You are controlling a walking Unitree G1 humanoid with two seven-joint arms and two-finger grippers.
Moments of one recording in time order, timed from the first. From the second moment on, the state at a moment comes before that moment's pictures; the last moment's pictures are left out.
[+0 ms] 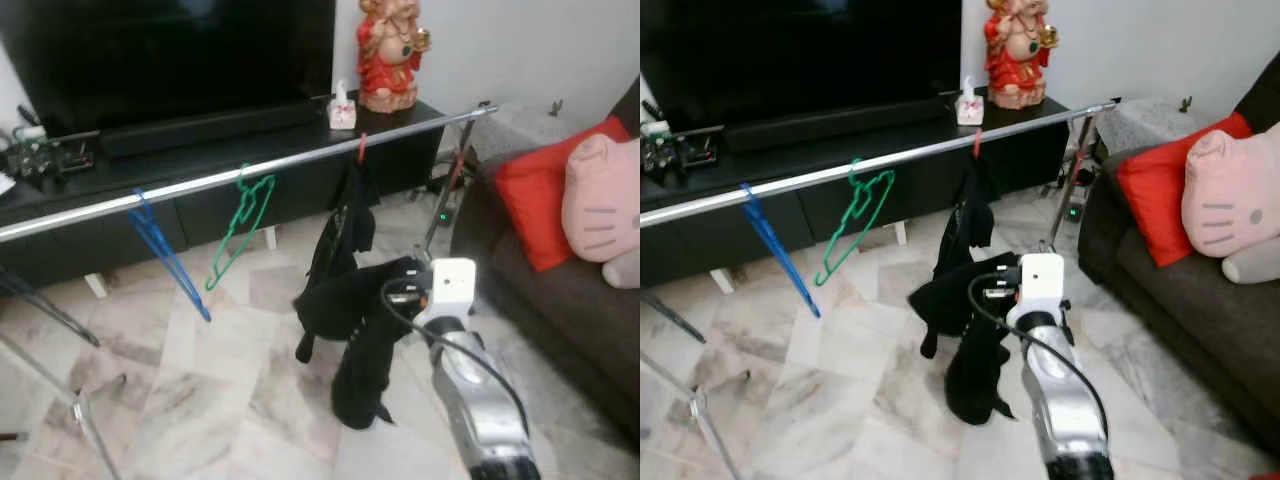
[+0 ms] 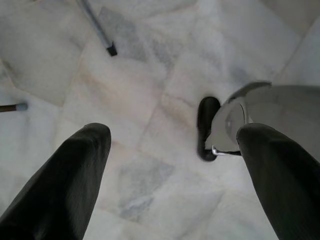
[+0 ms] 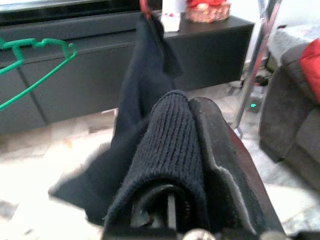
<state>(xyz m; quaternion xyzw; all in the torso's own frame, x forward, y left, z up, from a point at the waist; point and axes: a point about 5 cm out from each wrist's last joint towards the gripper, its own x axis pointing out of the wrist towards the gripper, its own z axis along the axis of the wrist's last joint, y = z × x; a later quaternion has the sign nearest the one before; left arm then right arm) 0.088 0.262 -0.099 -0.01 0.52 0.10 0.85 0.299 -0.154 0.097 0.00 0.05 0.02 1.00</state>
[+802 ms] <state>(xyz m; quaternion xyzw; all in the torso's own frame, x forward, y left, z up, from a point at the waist) 0.092 0.275 -0.093 0.01 0.52 0.11 0.85 0.301 -0.134 0.102 0.01 0.04 0.05 1.00</state>
